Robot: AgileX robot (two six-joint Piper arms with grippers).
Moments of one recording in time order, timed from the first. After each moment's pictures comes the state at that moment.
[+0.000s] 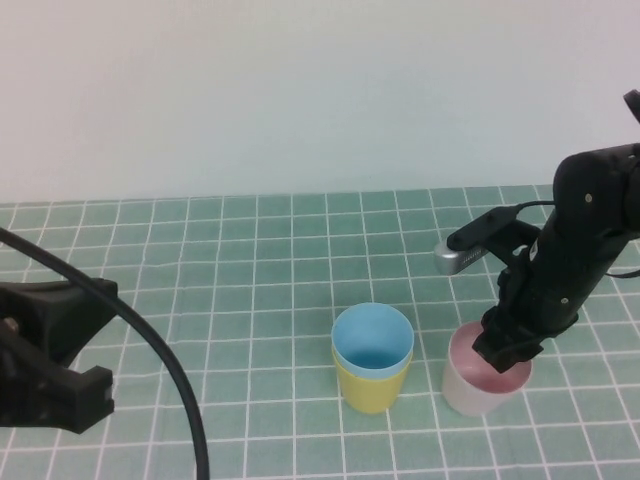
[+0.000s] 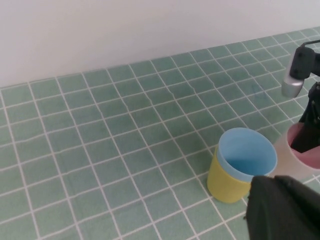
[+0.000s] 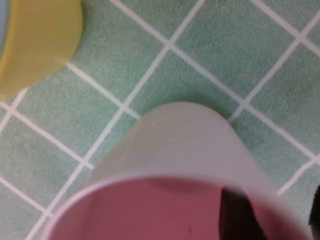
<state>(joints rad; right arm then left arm) 0.38 1.91 -1.29 0.13 0.92 -0.36 -0.77 0.71 -0.82 0.39 0.65 -0.46</state>
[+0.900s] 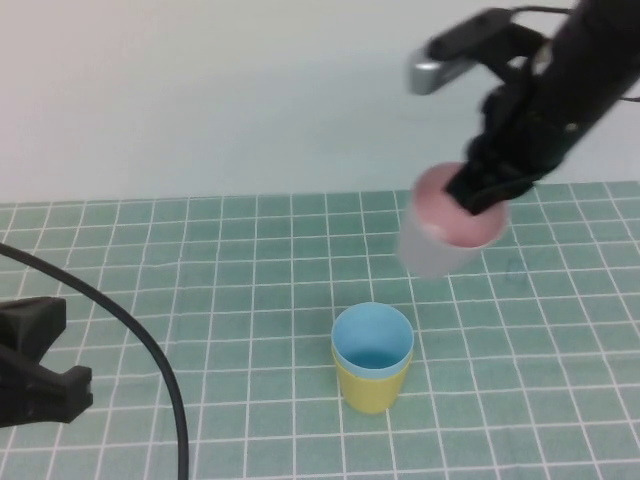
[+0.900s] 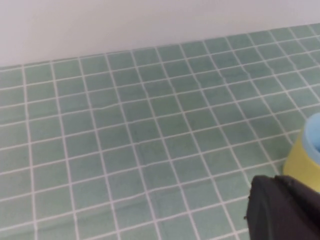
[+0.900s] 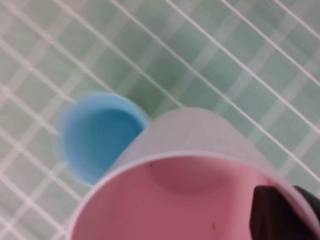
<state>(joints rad) 0.46 1.82 -1.82 0.12 1.28 -0.31 -0.77 0.71 -0.74 0.67 0.73 -0.72</state>
